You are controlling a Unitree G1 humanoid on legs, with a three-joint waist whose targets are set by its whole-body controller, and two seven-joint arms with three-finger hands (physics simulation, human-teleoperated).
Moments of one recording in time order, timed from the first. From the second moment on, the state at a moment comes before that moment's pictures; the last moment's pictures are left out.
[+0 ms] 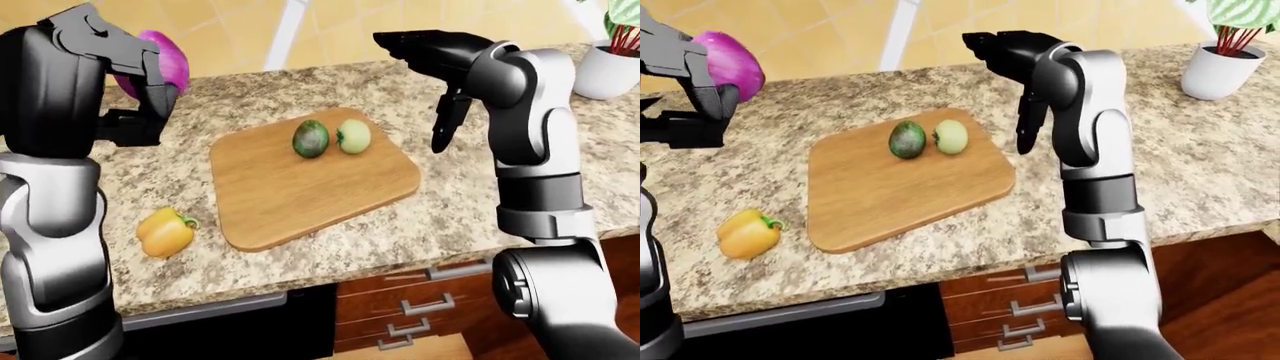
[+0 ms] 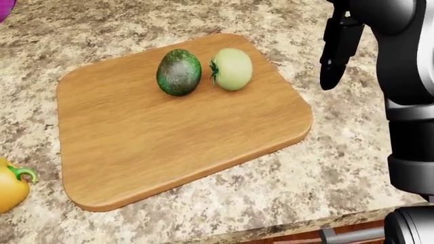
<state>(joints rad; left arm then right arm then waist) -0.55 0.55 0.31 -0.29 0.55 -0.10 -0.11 -1.11 -0.40 -0.05 0.32 -1.02 -0.07 0.89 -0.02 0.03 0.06</state>
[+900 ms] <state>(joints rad) -0.87 0.48 0.15 -0.11 0.54 -0.03 -0.47 -1.09 -0.40 -0.06 0.33 -1.01 -0.07 0.87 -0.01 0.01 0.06</state>
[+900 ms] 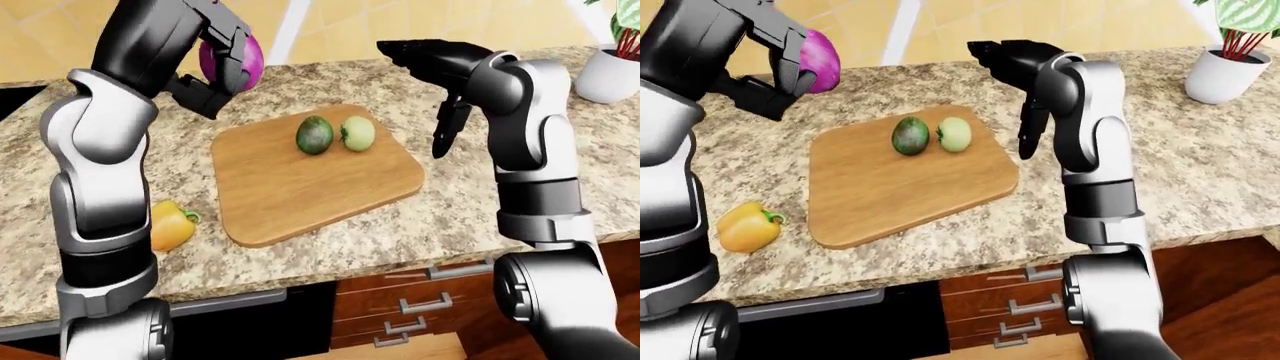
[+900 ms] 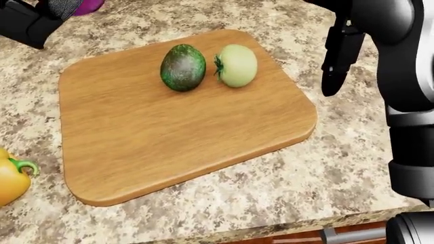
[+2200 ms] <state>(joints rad) -0.81 0.40 0.10 0.07 0.71 -0.29 -0.59 -1.08 -0.42 -0.06 0.35 -1.00 -0.07 0.86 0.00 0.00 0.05</state>
